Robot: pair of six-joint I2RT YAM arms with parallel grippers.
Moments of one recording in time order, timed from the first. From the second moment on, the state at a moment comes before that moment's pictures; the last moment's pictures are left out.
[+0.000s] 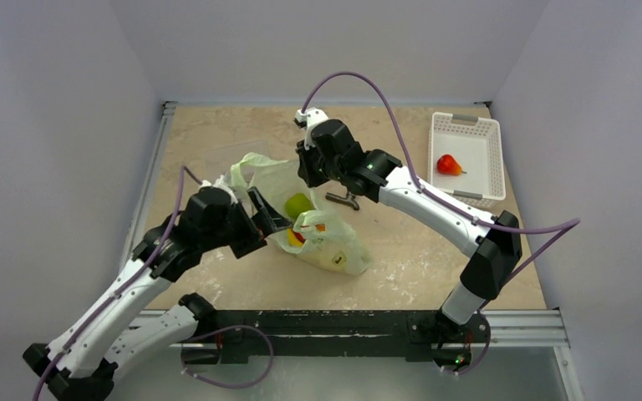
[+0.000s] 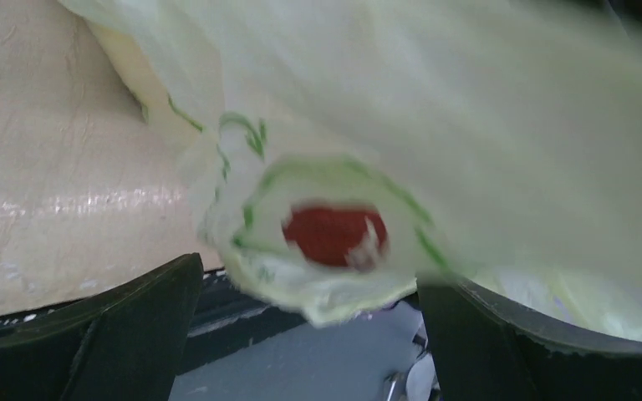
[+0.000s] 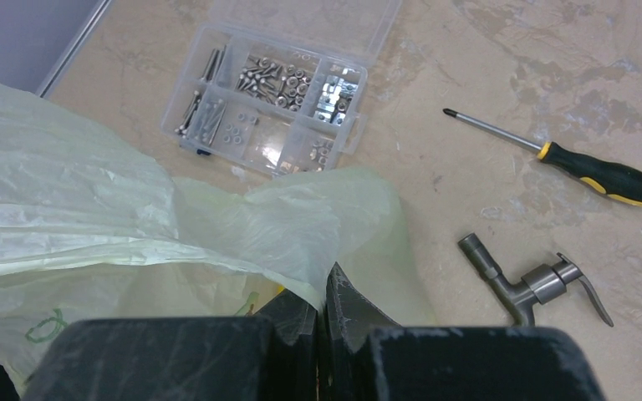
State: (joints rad) left arm -0.63 0.75 0.93 -0.84 0.12 -1.10; right arm 0.86 1.66 1.59 -0.50 0.10 0.29
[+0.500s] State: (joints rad) left arm -0.60 0.86 1.02 -0.80 -0.06 -1.05; right arm 0.67 1.57 1.45 -0.43 -0.18 0.29
